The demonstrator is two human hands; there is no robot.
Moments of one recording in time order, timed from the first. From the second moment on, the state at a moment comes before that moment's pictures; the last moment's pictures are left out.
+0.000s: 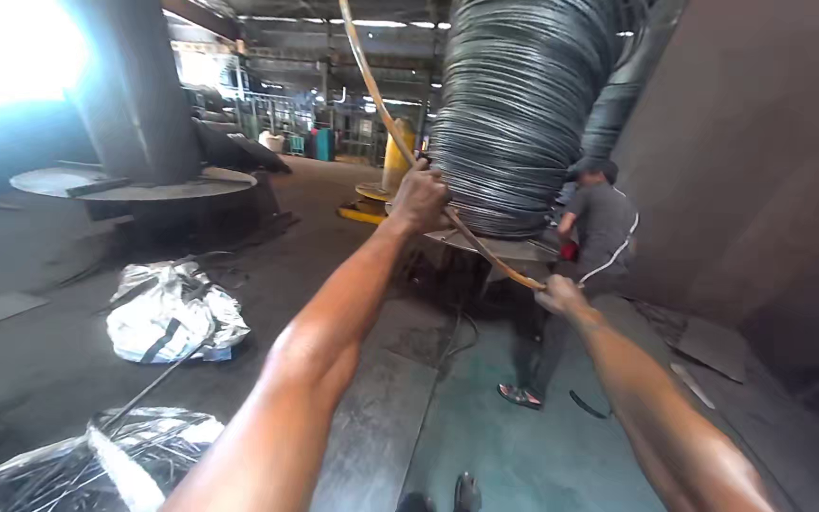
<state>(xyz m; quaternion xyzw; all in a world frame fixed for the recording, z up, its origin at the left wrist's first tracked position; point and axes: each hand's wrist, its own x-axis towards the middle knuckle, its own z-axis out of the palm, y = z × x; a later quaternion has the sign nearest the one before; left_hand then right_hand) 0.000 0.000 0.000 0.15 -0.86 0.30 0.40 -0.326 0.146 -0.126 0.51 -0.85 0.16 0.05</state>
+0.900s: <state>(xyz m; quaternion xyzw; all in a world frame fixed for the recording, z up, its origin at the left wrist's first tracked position) 0.038 0.232 -0.003 0.11 -0.83 0.33 0.43 -0.286 0.362 -0.147 0.52 -0.83 0.19 0.01</state>
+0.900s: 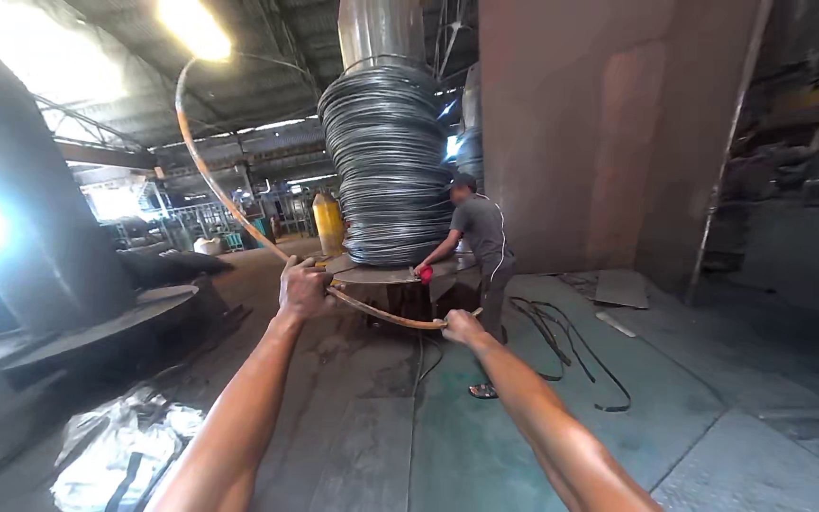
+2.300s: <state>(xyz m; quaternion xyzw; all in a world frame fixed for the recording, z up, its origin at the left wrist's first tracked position) 0.218 0.385 -0.081 0.24 -0.81 0.27 0.47 -0.139 0.507 -0.096 0.56 -0.82 -0.02 0.09</state>
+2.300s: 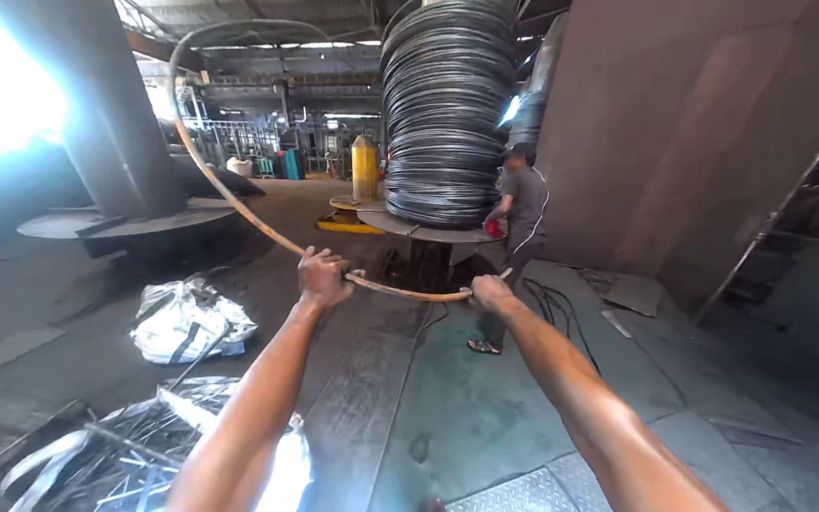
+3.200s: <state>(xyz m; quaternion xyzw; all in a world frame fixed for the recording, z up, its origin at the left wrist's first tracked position) 0.363 0.708 -0.203 0.31 -0.81 0.20 0.46 0.011 0.826 -0.164 0.54 -0.83 -0.11 0.04</state>
